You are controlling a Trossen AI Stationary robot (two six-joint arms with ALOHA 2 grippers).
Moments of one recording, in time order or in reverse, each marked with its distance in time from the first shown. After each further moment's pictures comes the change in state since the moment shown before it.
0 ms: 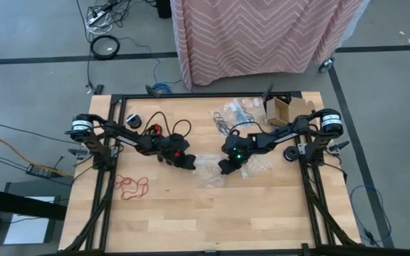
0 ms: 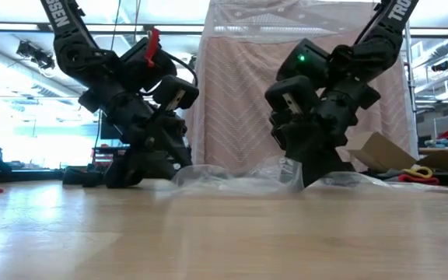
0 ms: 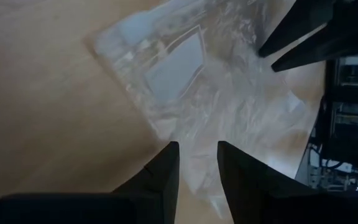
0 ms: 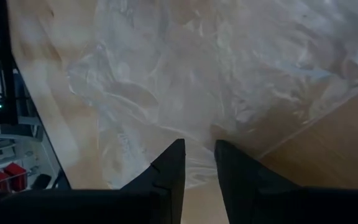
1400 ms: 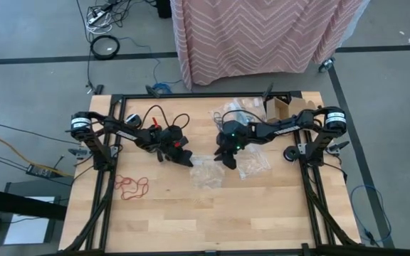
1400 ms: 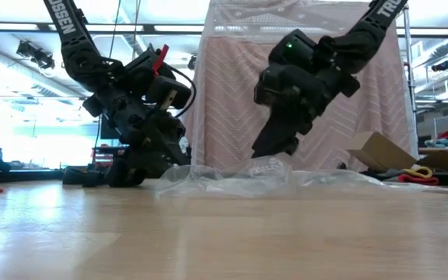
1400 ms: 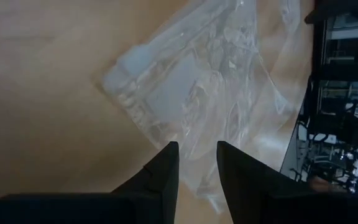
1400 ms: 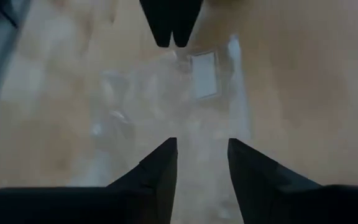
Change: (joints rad) left arm 0.127 0.001 -0.002 -0.028 0.169 0.148; right arm -0.107 -0.049 0.089 -0.019 0.052 -0.835
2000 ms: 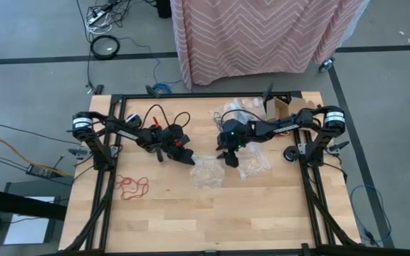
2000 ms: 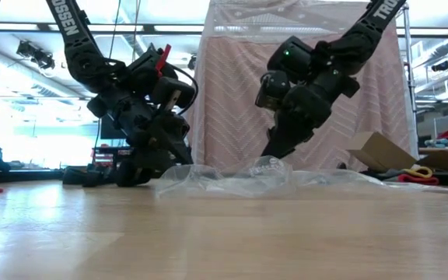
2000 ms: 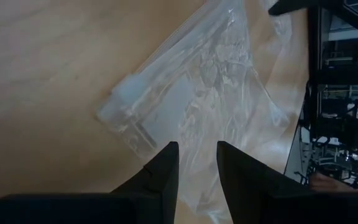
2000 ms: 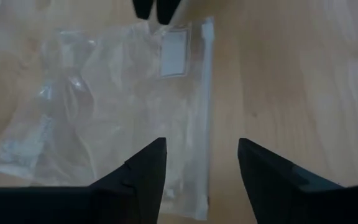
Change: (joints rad) left arm 0.002 0.002 0.015 0.036 -0.010 0.022; right arm -0.027 0.011 0.009 -0.071 0.066 -0.219
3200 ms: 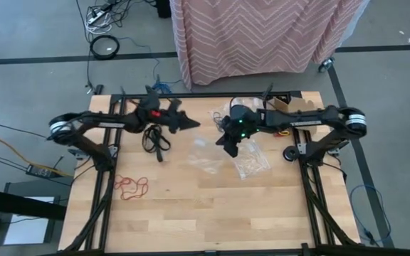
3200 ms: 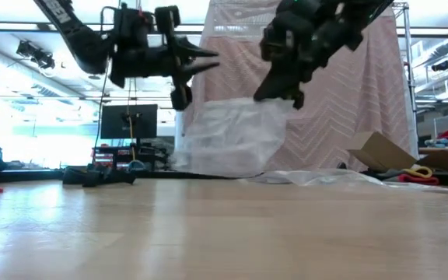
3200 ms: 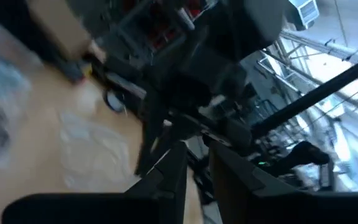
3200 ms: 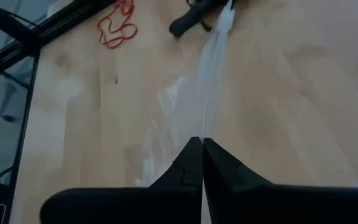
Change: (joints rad) left arm 0.227 -0.242 0.043 0.472 0.158 0.051; right arm 0.002 -0.236 0.138 -0.247 0.028 0.342
